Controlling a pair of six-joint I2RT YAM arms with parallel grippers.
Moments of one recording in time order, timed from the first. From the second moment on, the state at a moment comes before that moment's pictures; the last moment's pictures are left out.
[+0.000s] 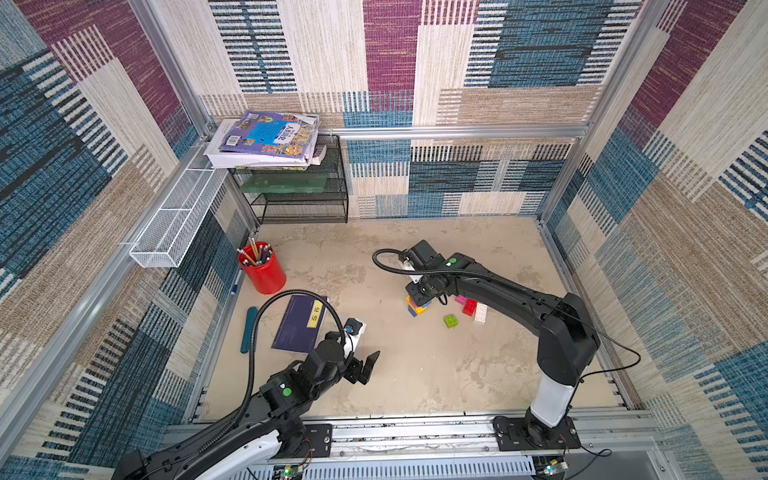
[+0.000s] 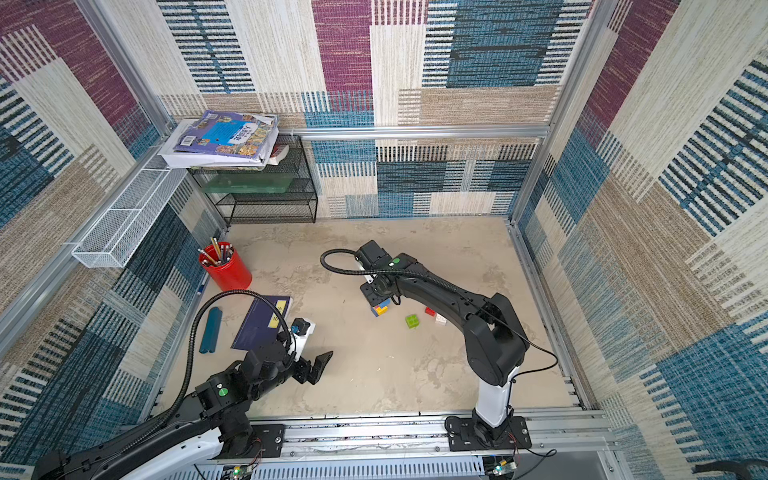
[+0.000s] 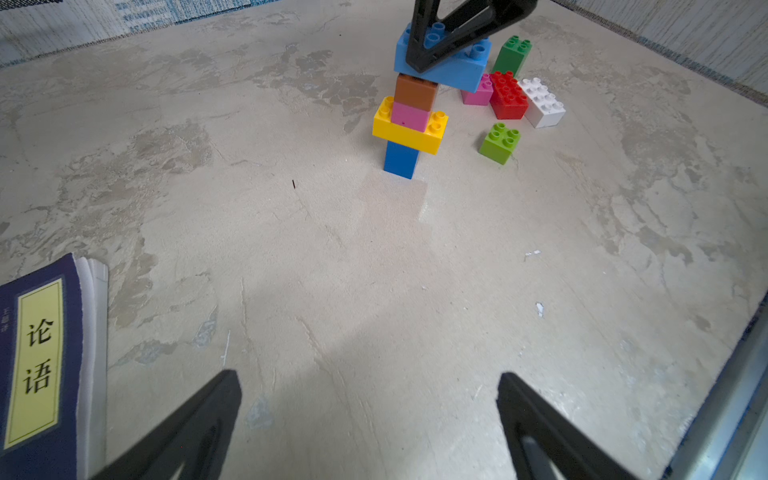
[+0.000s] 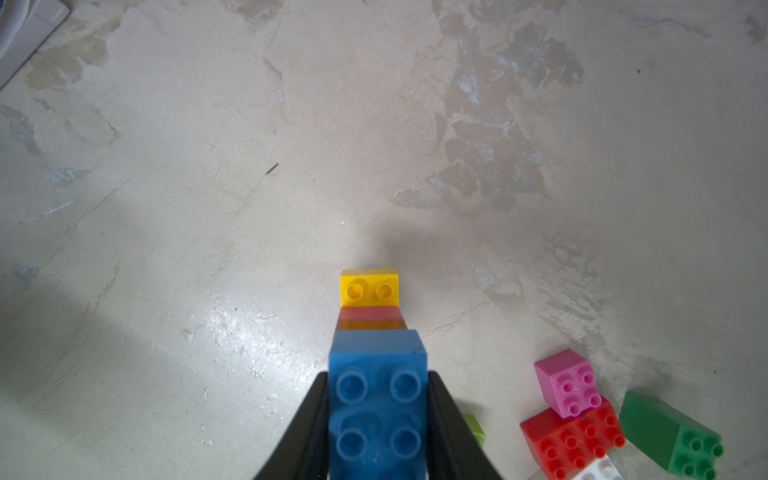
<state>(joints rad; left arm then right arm) -0.87 0.63 0.32 -0.24 -0.21 -0.18 0.71 1.80 1.50 -0.83 0.12 0.07</state>
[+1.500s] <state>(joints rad) -0.87 0.63 0.32 -0.24 -0.21 -0.18 0.72 1.79 1.47 -0.80 0.11 0.06</state>
